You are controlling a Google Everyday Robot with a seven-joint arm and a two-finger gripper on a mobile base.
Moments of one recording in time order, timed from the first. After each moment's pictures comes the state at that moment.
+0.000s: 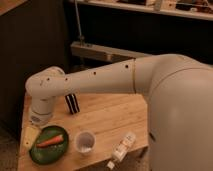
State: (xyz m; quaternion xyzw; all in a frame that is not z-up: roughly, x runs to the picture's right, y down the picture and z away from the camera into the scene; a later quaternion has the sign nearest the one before) arm -0.285 0.167 0.589 -0.46 -0.14 0.17 0.86
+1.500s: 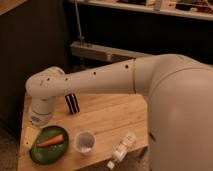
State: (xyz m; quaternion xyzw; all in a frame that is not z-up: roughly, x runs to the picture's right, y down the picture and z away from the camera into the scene) arm -0.285 0.168 0.590 -0.46 -0.14 0.17 0.86
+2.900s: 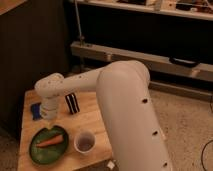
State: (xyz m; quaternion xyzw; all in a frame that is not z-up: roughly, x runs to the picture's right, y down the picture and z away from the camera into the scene) arm -0.292 0.183 0.754 -0.47 -0.03 0.23 0.85
